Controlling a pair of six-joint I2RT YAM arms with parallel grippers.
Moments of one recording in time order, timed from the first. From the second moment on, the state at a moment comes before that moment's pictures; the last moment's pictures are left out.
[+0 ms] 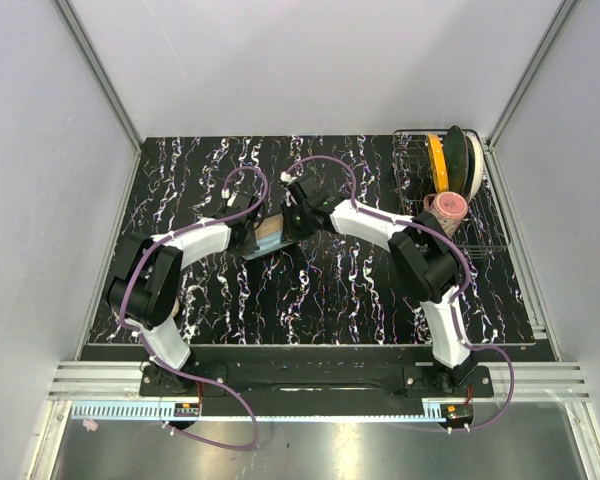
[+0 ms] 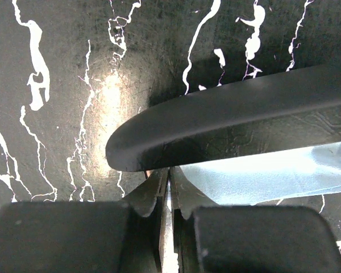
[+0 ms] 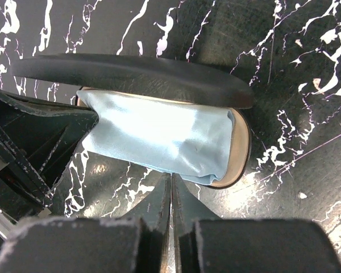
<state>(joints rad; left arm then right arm) -0.41 1.72 1.01 -0.40 -0.26 -0.53 0.72 2.13 1.60 -0.34 -0.20 0.45</state>
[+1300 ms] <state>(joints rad) -0.42 1.70 1.01 -0.40 -0.26 -0.53 0.72 2.14 1.53 -0.19 -0.09 0.46</state>
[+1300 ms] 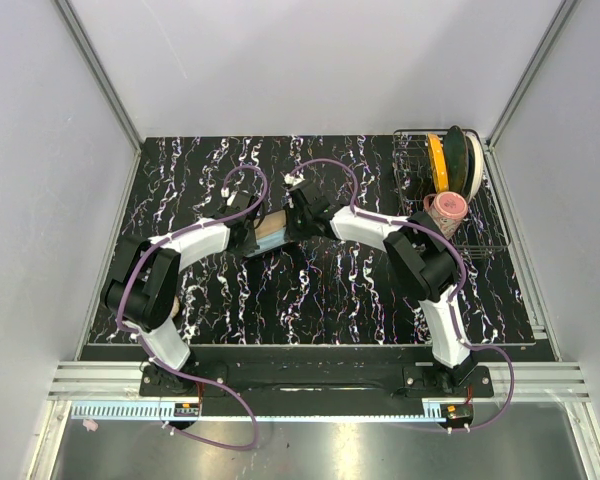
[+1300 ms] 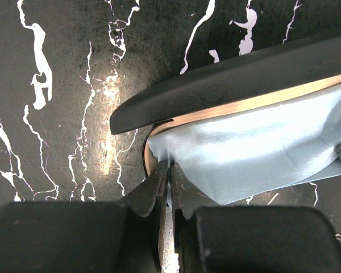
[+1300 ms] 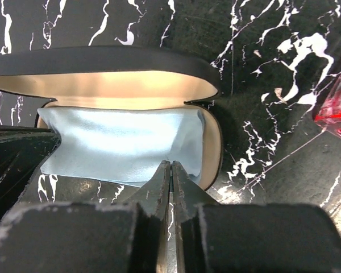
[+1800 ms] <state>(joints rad) -0.42 1.70 1.01 -0.41 -0.27 -0.53 0.72 2.05 1.56 -0.24 -0.01 0.45</state>
